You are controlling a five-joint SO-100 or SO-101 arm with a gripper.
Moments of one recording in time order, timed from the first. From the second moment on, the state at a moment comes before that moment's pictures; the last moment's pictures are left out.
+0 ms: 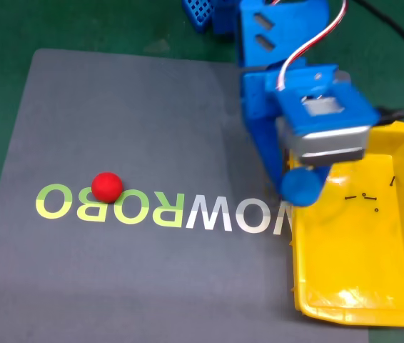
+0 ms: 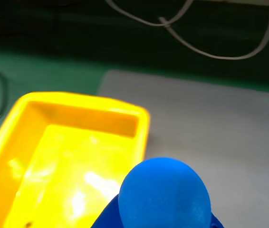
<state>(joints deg) -14.1 107.1 103.8 32.6 -82.4</state>
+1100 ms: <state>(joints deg) -26.1 107.8 106.1 32.6 -81.6</state>
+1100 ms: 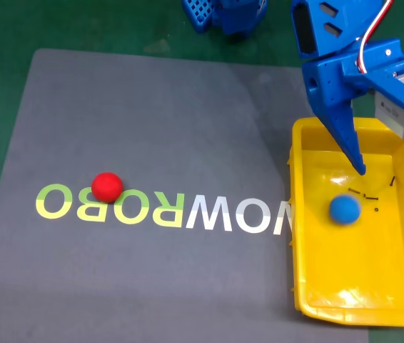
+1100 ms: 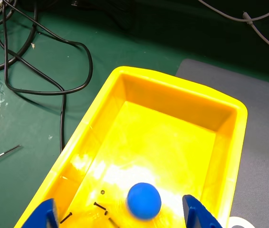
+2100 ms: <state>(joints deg) -19.6 132.5 129.0 32.9 -86.3</state>
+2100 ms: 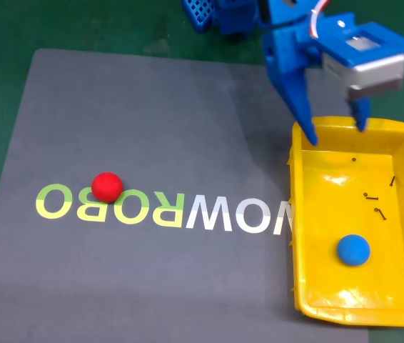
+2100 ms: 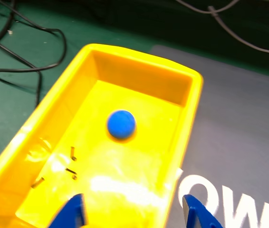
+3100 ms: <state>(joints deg) 0.4 189.7 164.0 62.7 -88.9</state>
